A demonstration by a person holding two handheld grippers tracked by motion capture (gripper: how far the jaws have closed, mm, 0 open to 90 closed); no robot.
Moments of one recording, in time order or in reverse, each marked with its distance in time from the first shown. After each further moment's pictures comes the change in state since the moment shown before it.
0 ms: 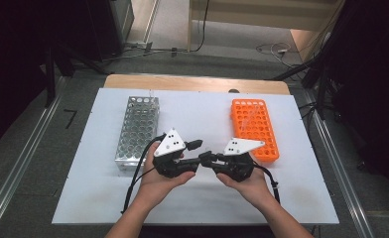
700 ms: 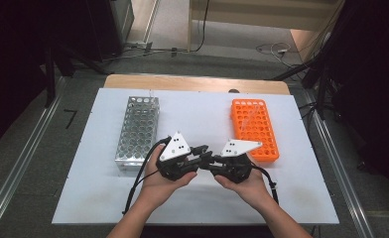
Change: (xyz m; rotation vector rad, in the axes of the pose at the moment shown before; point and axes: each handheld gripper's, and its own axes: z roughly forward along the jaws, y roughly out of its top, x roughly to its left) left arm -0.006 -0.002 0.004 0.022 0.009 0.050; right arm 0.005 0.002 0.003 0.007 0.030 -0.007
